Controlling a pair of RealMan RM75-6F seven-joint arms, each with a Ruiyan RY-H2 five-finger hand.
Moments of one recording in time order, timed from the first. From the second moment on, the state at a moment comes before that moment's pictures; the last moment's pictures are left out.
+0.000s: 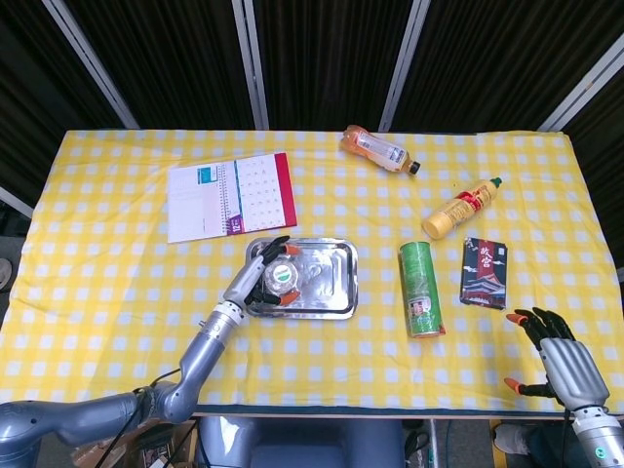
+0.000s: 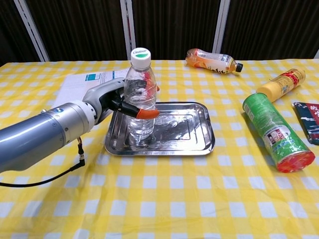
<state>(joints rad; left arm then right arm) -0.72 -1.85 -0.35 -1.38 1.07 0.88 -0.30 0.12 -0.96 -0.04 -1.78 -1.49 1.27 0.13</state>
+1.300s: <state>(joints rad) -0.68 -1.74 -0.34 -1.48 1.07 0.93 -0.26 0.12 -0.96 -0.03 -1.79 -1.47 1.25 0.11</state>
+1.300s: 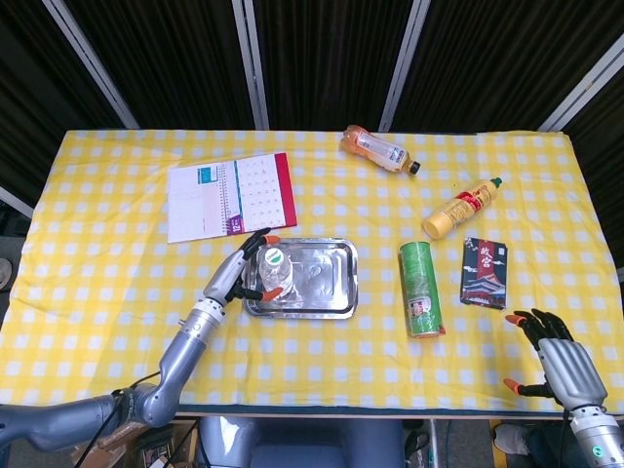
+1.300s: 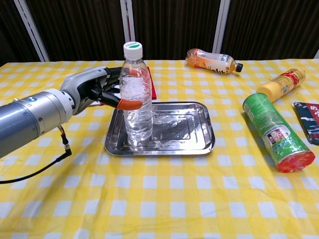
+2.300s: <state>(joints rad) -0.52 -1.29 -0.27 -1.84 1.04 1.06 -0.06 0.13 -0.97 -0.04 -1.82 -1.48 1.25 0.06</state>
